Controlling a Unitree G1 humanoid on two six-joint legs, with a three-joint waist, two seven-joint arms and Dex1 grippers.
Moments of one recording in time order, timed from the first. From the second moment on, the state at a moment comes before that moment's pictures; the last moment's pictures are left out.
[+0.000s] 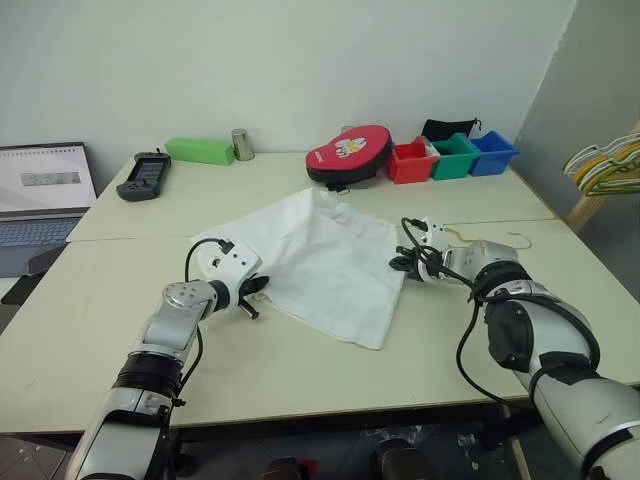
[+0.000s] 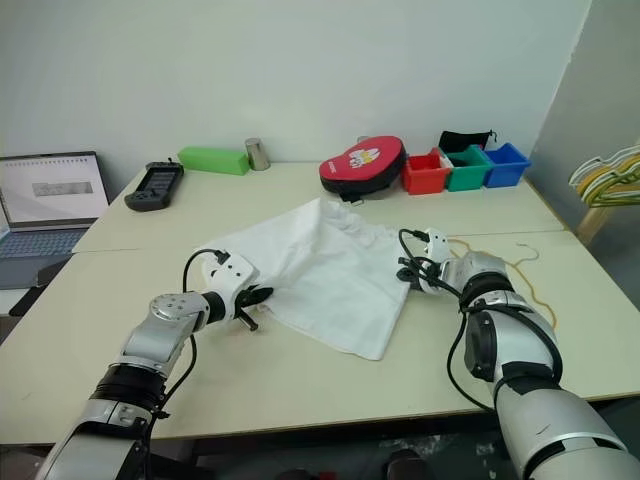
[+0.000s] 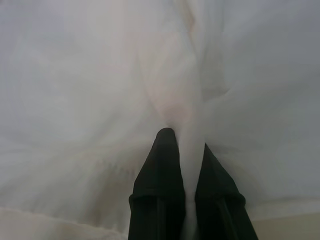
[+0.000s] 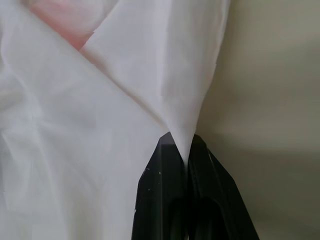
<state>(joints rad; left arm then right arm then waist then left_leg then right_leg) -0.48 0.57 -0.11 0.43 -0.03 0.29 -0.69 -1.13 -0.26 -0.30 1.28 0.22 0.77 0.47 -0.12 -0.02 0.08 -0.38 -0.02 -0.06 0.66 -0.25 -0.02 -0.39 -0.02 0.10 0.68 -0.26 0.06</state>
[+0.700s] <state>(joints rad) -0.77 0.60 -0.23 0.81 0.10 -0.05 -0.99 -0.30 -0.08 -0.43 -0.21 1.02 1.61 -0.18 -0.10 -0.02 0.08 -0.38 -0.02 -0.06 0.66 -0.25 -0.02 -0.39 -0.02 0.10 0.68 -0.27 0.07</state>
